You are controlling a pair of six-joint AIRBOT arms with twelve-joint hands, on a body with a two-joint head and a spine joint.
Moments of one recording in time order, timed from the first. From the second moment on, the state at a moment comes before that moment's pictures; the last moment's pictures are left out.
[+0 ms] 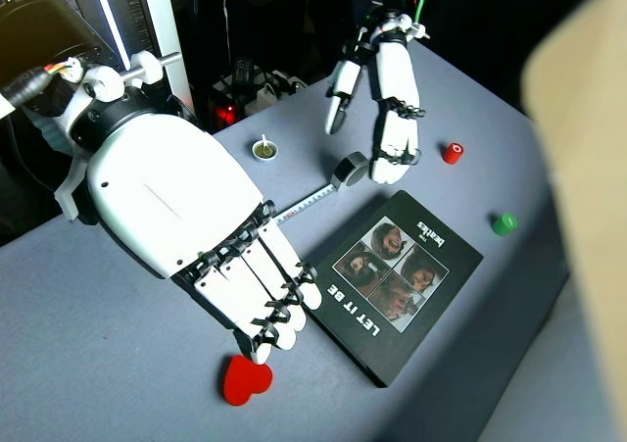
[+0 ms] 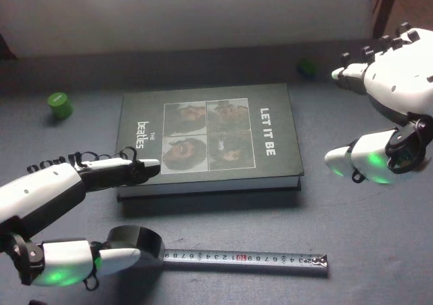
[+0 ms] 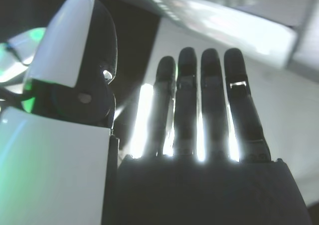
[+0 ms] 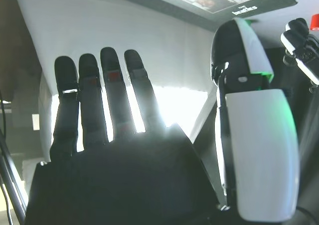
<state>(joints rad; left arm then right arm) 1.18 -0.79 0.79 -0.22 -0.91 0.45 -0.09 -0.91 0.53 -1.30 -0.97 0.26</state>
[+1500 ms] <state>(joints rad) 1.27 -0.93 0.89 -0.24 -0.96 0.49 -0.09 -0.91 0.53 -1.30 -0.97 0.24</state>
